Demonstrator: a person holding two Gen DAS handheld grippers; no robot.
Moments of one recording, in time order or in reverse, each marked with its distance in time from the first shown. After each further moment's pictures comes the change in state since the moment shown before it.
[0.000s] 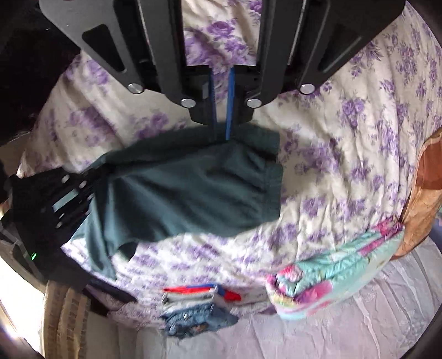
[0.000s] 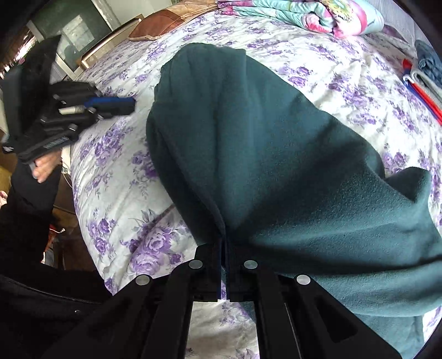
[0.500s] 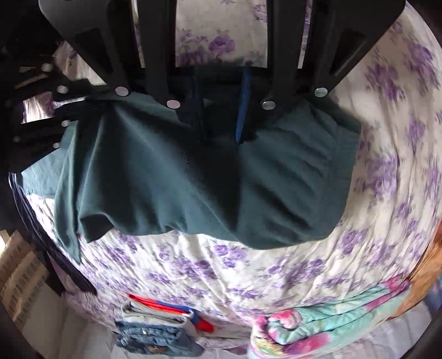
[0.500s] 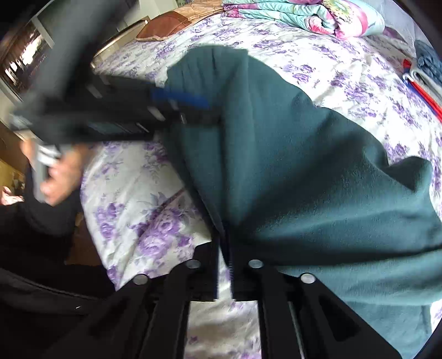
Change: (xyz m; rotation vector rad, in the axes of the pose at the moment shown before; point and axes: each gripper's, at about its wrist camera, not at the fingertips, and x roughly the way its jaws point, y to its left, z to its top) left arm 0.078 -0.029 0.033 -0.310 0.143 0.005; right arm -0.017 0.000 -0.019 0.007 -0.028 0.072
